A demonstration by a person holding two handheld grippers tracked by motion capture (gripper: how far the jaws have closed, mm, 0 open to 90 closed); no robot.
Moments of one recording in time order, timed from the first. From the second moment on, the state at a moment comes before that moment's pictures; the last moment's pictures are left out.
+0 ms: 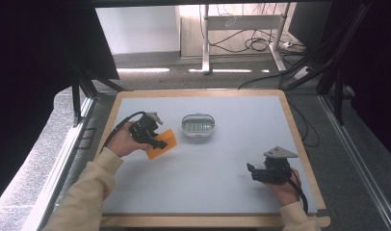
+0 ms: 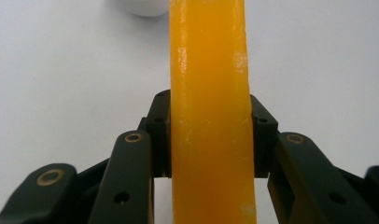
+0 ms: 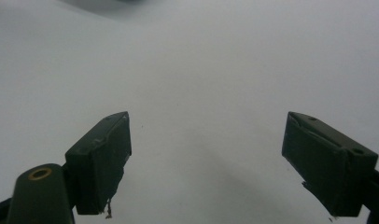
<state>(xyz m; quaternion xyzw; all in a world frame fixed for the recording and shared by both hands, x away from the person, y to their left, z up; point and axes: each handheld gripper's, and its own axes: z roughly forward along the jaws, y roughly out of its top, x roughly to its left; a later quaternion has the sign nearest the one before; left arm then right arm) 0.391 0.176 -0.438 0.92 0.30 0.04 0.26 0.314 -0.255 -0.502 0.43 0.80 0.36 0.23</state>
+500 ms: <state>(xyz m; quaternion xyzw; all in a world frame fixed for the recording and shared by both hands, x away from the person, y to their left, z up) 0.412 0.172 -0.434 0.93 0.28 0.03 0.25 0.315 -0.256 -0.502 0.43 0.80 0.35 0.24</state>
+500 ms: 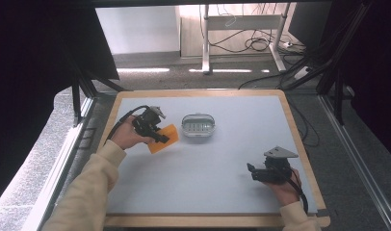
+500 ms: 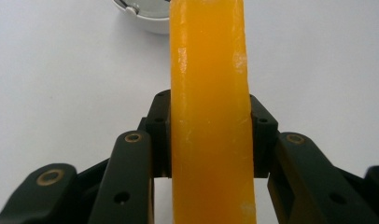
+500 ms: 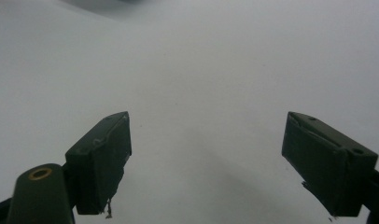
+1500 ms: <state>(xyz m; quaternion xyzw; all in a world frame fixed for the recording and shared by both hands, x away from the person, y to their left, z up) 0.447 0.143 -0.425 0.93 0.28 0.03 0.25 0.315 -0.257 -0.502 0.43 0.79 0.36 0.24</state>
